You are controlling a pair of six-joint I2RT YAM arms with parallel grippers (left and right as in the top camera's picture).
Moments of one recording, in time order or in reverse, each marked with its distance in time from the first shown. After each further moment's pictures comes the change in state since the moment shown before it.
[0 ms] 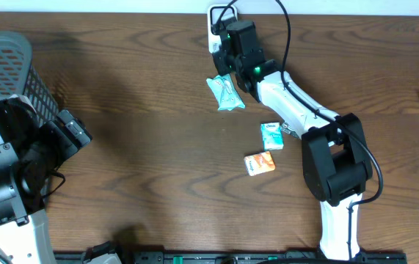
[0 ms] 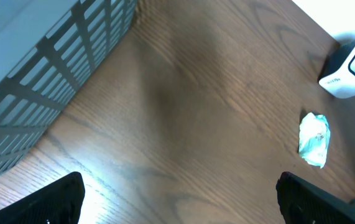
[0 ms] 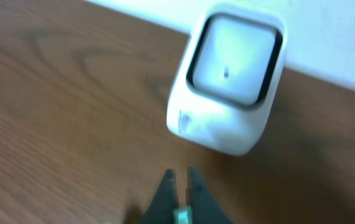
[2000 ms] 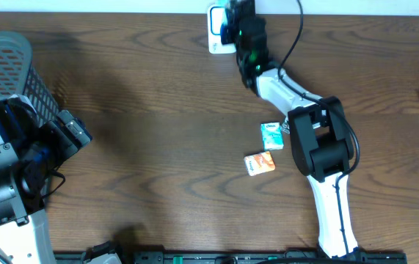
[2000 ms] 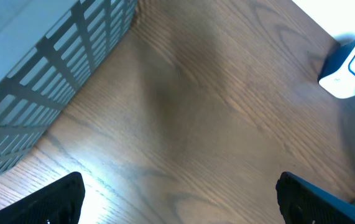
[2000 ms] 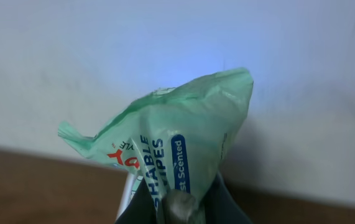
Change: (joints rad) left arm 0.000 0.000 0.000 0.000 0.000 0.000; right arm -0.076 0.246 0.158 0.624 0.078 0.122
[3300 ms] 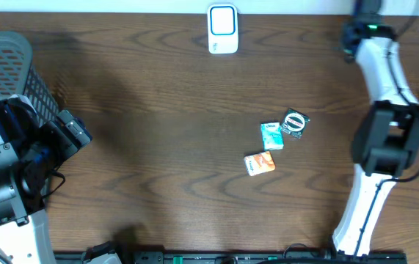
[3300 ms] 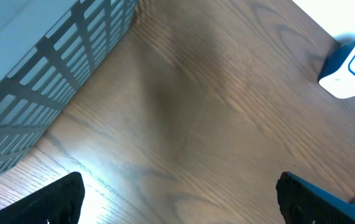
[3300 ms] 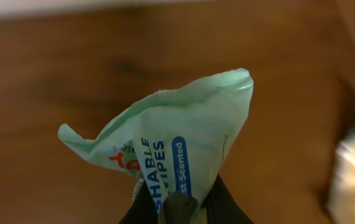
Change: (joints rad) left arm 0.000 0.000 0.000 0.000 0.000 0.000; right arm -0.523 -0.061 0.251 -1.080 0.267 -0.139
